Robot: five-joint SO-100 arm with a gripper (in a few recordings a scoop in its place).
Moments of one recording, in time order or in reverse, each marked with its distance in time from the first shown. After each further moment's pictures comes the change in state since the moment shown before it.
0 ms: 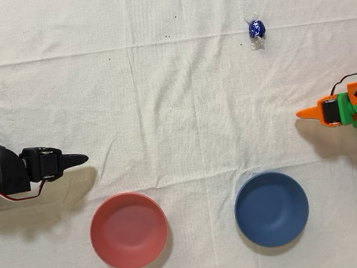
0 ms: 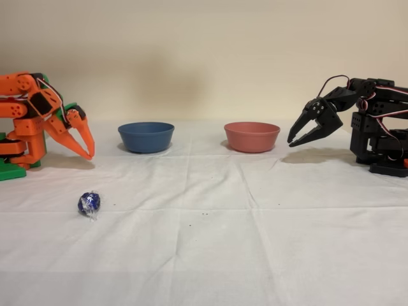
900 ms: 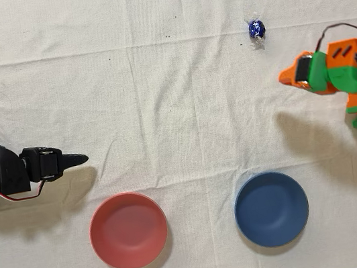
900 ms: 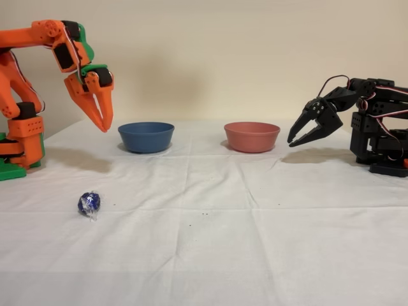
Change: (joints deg) arm 18.1 -63.5 -61.8 10.9 8.9
